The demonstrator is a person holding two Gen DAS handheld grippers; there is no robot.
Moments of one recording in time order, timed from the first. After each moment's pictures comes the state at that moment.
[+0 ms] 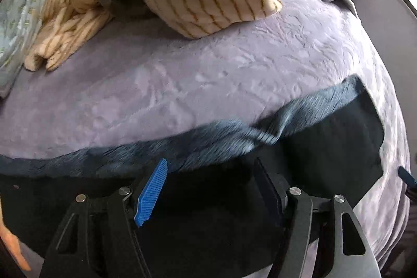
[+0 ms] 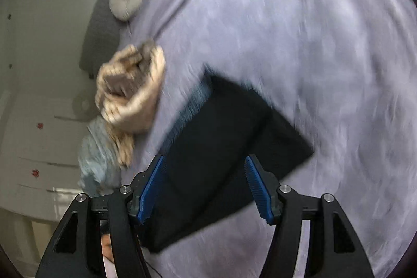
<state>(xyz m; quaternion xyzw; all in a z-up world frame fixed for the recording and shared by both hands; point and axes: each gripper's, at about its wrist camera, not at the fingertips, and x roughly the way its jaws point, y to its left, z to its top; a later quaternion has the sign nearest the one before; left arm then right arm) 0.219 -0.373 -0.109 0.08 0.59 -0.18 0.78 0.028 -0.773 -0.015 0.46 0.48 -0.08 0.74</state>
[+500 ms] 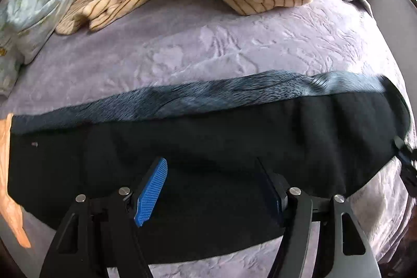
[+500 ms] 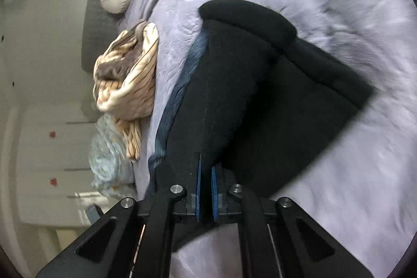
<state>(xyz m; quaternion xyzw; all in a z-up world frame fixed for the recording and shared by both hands) 0.187 -0.302 -0.107 0.08 0.61 -0.13 0.78 0.028 -0.737 -0.070 0.52 0.47 -0.06 0.71</state>
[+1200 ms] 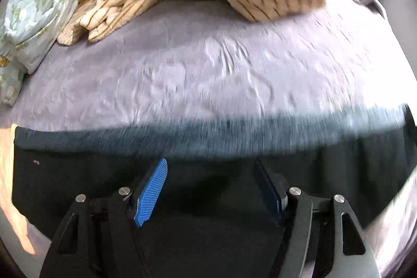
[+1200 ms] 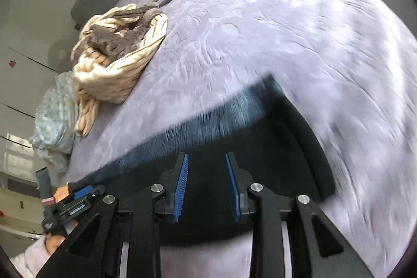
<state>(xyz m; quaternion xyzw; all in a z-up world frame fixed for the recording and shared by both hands) 0.223 -0.330 -0.127 0.09 0.59 -0.10 0.79 0.112 -0.731 -0.042 0.29 0.54 -0.09 0.78</state>
